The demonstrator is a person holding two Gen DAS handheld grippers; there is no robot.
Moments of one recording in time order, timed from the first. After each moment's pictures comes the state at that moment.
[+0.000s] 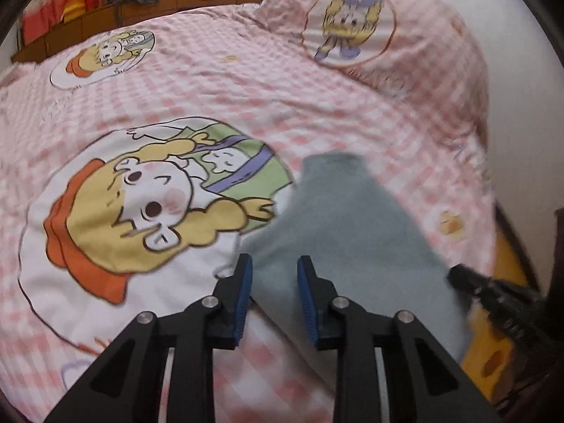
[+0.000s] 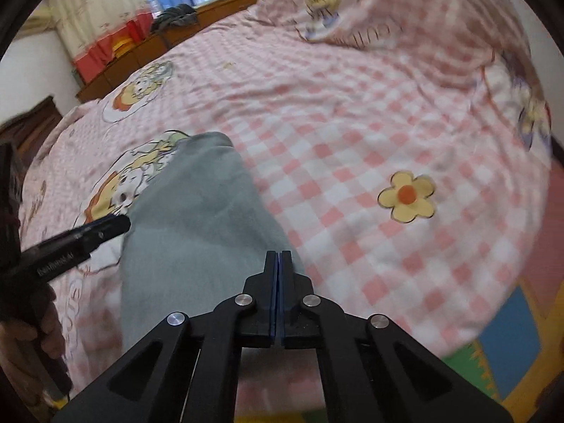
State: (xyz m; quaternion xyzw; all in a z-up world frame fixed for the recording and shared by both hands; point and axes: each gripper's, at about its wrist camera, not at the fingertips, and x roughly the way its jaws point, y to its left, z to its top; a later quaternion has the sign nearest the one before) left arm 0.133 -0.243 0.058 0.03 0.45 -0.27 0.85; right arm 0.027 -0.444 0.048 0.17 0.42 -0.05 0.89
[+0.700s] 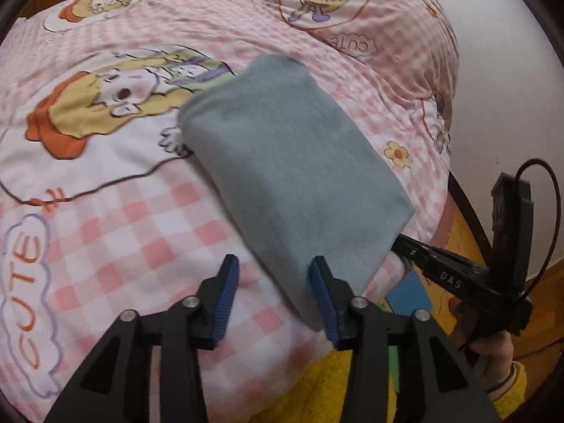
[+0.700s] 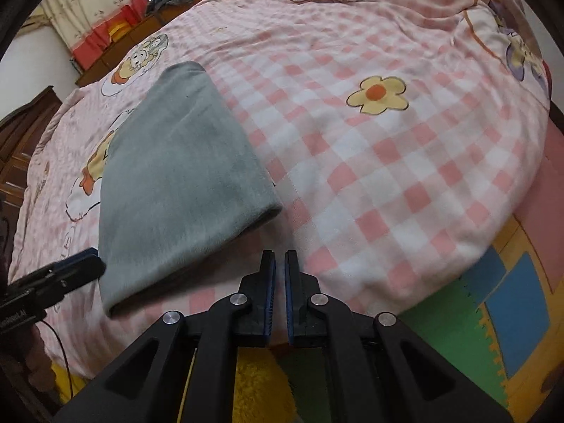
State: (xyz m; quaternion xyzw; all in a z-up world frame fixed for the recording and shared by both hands) left arm 0.042 -0.232 0.039 0.00 0.51 -0.30 0.80; right arm -0.023 -0.457 0.000 0.20 0.47 -0.04 0.86
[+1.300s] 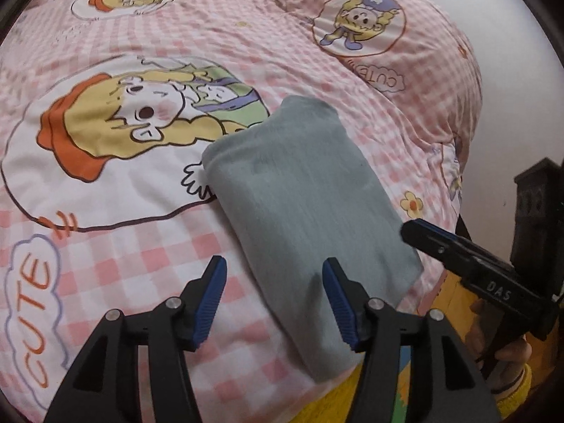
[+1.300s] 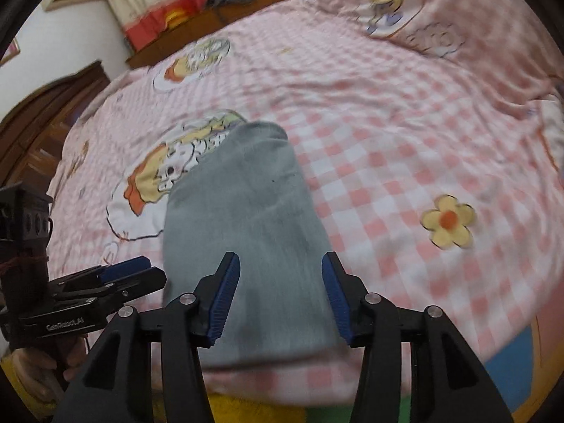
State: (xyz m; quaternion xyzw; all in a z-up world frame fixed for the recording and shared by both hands) left arm 0.084 -0.231 0.044 -0.07 0.52 -0.26 0.81; right arm 0.046 -0.446 0.053 0.15 0.46 0.07 0.87
